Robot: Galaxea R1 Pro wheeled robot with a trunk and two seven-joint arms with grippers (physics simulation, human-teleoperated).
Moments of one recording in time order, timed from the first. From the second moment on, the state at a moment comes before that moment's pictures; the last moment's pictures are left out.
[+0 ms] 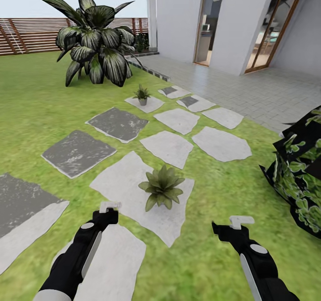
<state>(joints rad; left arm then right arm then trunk) -0.44 -0.01 -0.01 -1.10 0.00 0.42 0.01 -0.18 0.00 -0.07 -1.50 0.01 0.58 0.00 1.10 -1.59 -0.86</state>
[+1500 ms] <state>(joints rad) -0.54 0.12 -0.22 -1.33 -0.01 0.68 -0.93 -0.18 0.00 -0.08 -1.50 0.01 0.58 0.01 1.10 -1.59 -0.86</state>
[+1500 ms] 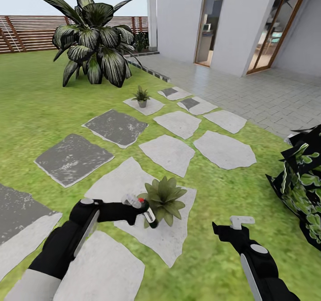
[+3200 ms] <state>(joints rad) -0.69 0.28 -0.52 -1.32 -0.23 0.68 -1.37 -0.18 -0.03 -0.08 -1.51 0.00 0.58 1.22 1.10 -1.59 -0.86</state>
